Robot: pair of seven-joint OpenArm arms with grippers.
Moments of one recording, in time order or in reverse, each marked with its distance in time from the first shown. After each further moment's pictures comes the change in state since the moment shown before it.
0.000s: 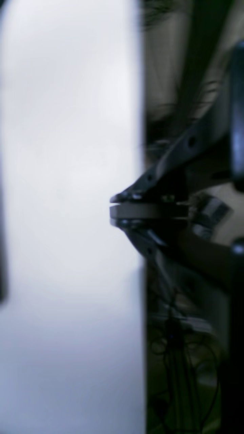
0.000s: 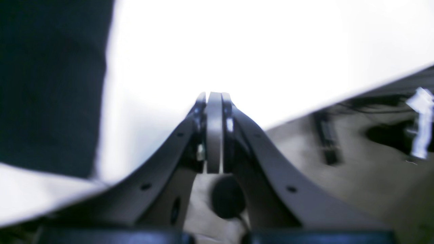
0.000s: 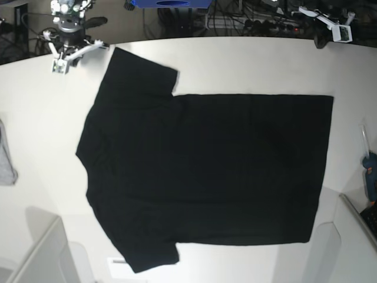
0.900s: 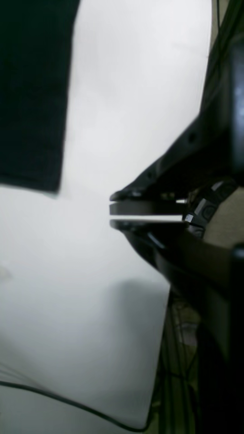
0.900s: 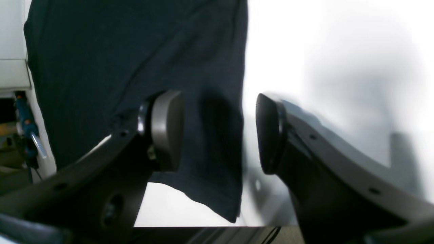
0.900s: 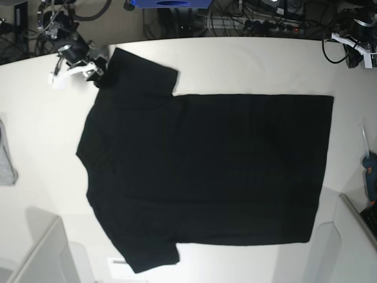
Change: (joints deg) left arm -26.4 17.6 -36.2 -1.1 10.1 -33.0 35.0; right arm 8.4 12.0 -0.7 -15.3 53.5 5.6 -6.2
